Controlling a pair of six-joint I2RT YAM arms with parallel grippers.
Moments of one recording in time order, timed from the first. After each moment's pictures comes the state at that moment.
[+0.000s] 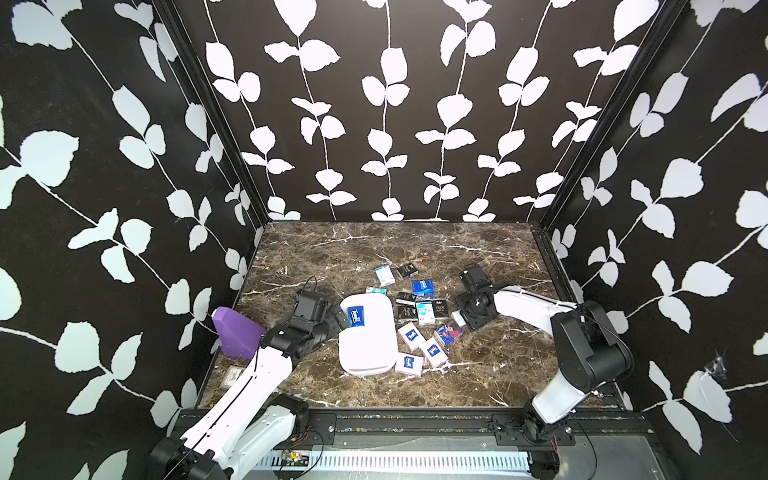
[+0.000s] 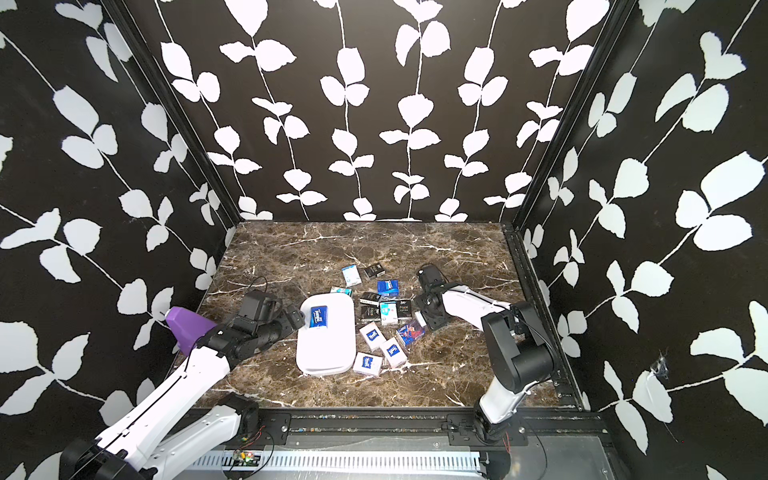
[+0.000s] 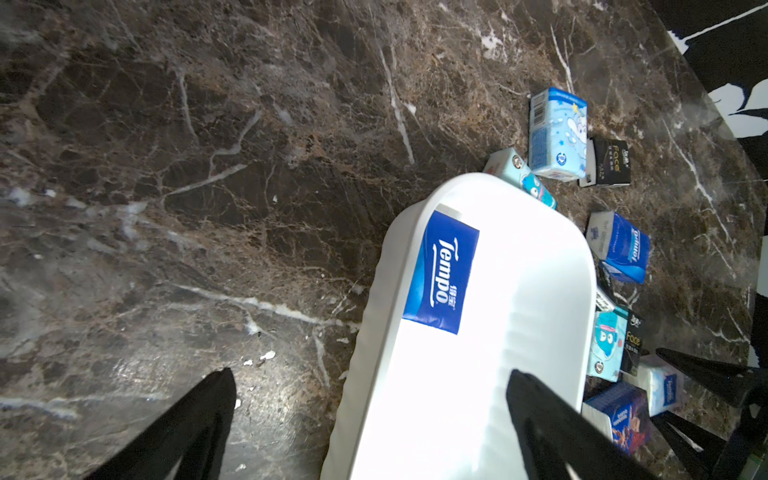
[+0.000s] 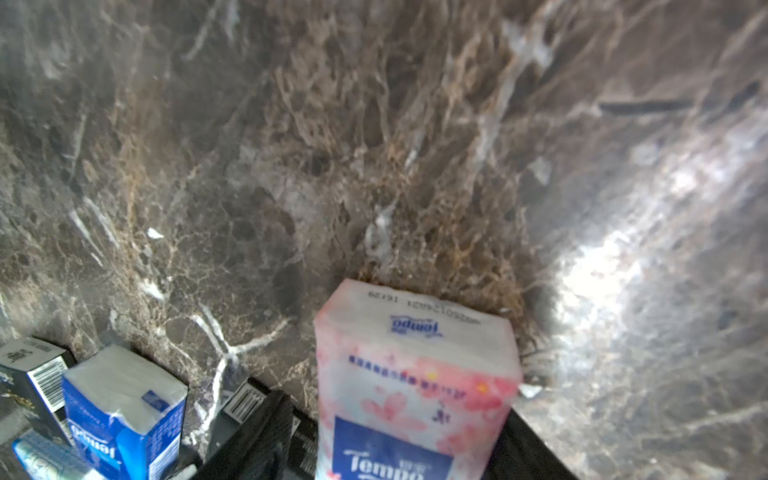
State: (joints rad) left arm -0.39 0.90 0.62 -0.65 -0.07 -0.85; right arm 0.42 1.67 0.95 -0.52 0.04 1.47
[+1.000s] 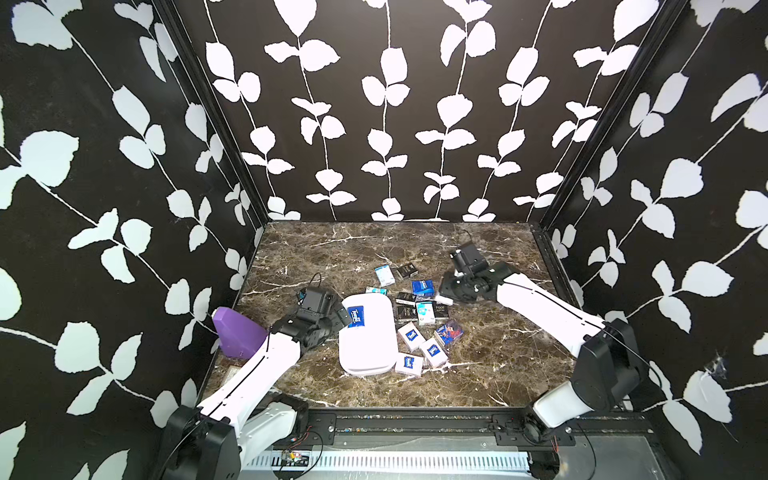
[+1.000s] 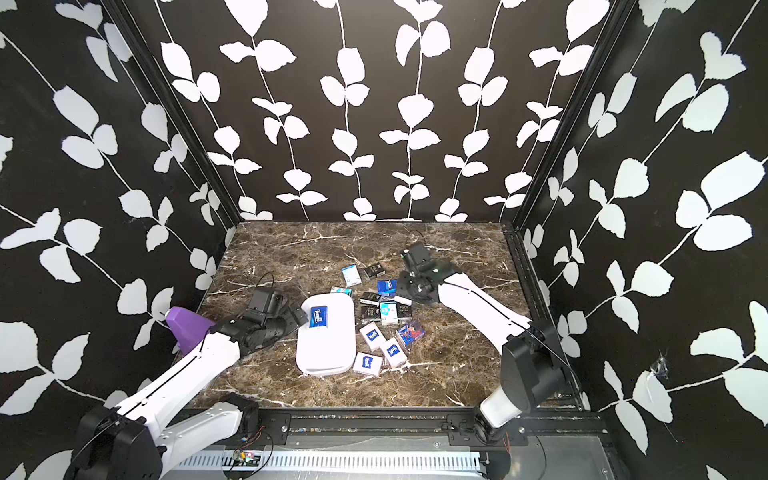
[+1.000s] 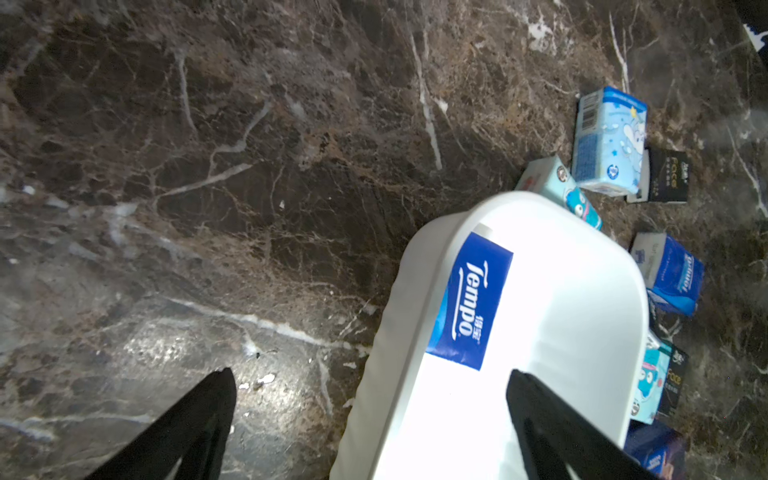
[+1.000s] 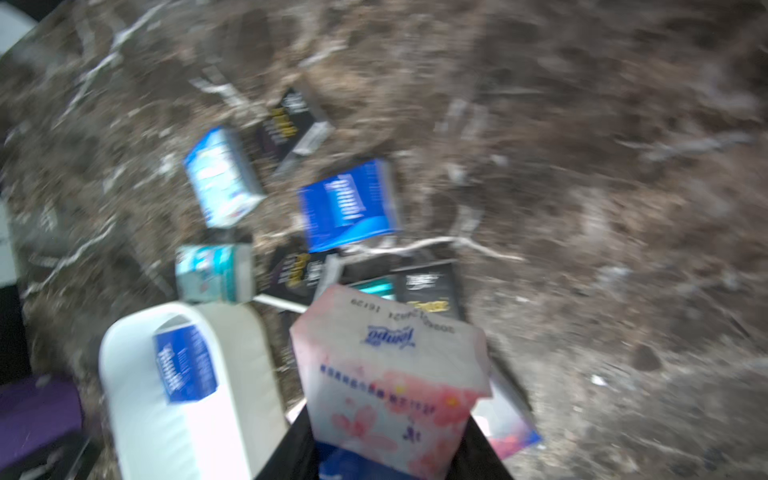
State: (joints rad) left arm -0.35 1.05 0.64 -0.60 -0.07 -0.87; right arm 0.60 1.59 1.30 -0.73 -0.01 0.74
